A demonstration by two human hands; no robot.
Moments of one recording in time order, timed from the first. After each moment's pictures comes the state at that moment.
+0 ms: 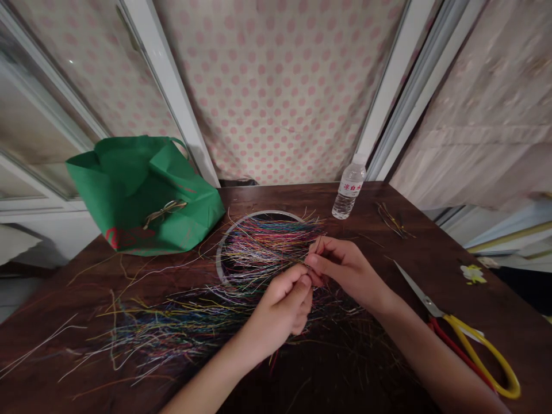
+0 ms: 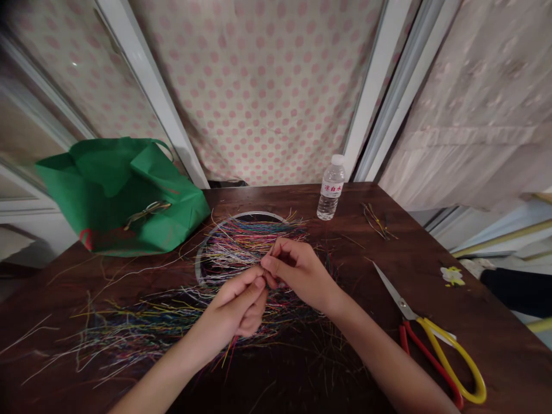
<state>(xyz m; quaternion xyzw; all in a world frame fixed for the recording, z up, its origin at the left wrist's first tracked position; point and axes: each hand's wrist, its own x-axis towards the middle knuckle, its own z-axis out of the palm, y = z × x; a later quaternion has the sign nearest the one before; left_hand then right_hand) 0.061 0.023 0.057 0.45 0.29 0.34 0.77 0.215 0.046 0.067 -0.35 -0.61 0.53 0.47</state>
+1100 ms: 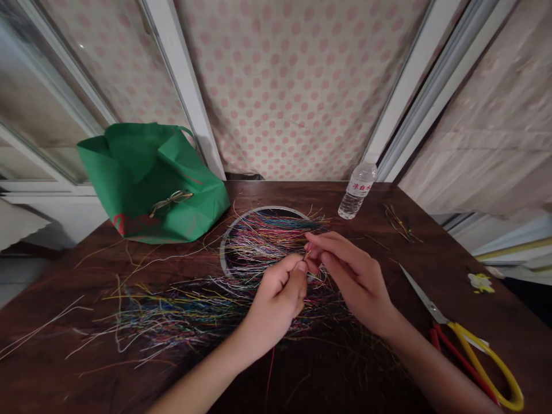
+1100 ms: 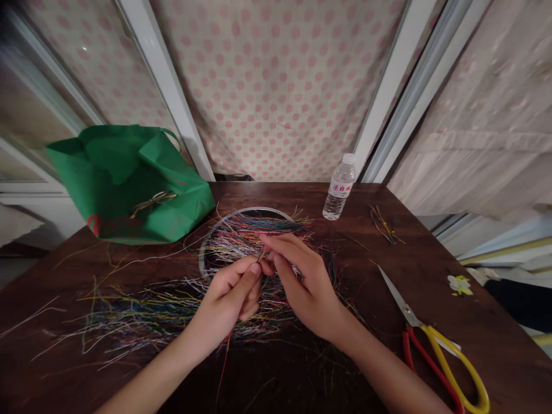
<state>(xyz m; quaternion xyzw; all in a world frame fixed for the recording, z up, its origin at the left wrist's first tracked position) 0.058 0.026 0.059 0.48 0.30 0.43 0.70 0.207 0.030 0.066 -0.33 -0.71 0.32 0.53</state>
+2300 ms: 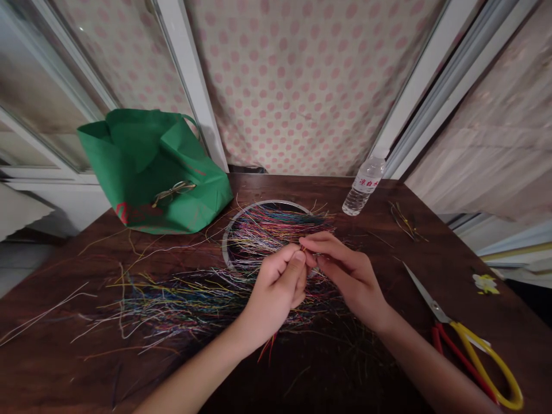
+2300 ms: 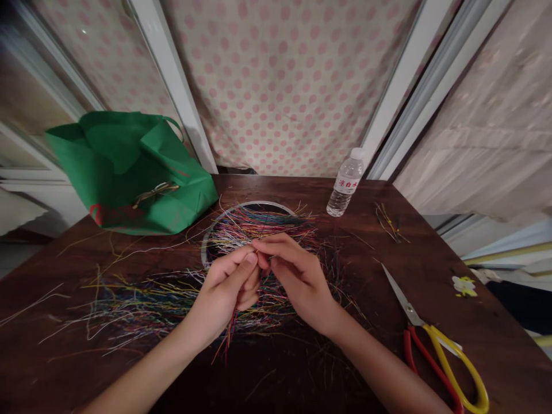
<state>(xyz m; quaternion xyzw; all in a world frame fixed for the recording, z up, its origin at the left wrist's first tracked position) 0.052 0.029 0.063 0.44 0.30 0.46 0.71 0.198 0.036 0.056 -0.31 -0.68 0.41 0.52</state>
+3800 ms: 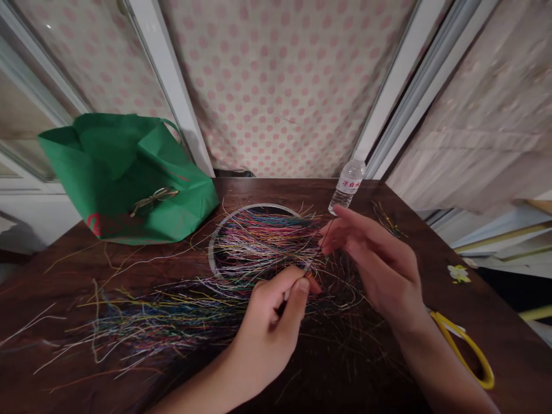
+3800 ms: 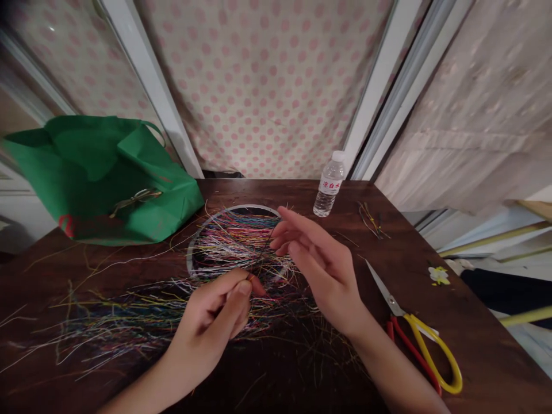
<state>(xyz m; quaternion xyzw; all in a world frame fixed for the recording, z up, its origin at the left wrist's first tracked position) 0.053 0.001 0.066 0.65 0.37 0.41 0.53 0.225 0.023 0.086 -0.30 -0.62 0.40 0.61</state>
